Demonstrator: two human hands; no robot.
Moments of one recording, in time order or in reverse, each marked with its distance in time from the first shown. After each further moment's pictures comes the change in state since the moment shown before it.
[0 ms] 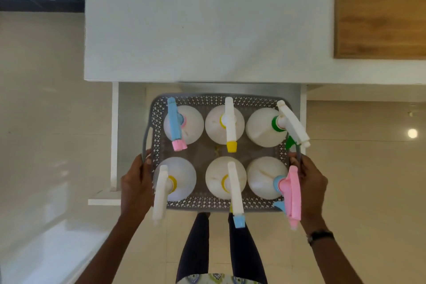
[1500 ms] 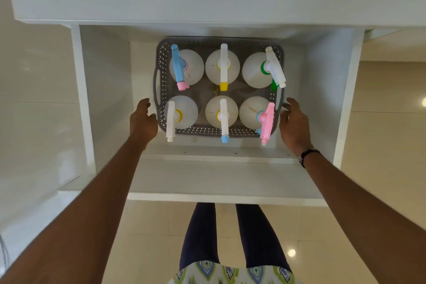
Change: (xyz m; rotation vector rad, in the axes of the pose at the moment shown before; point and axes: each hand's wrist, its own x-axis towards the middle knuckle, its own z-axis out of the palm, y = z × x) left_hand 0.141 -0.097 0.090 0.227 -0.164 -0.207; right_hand 0.085 0.076 0.132 -0.195 -0.318 0.135
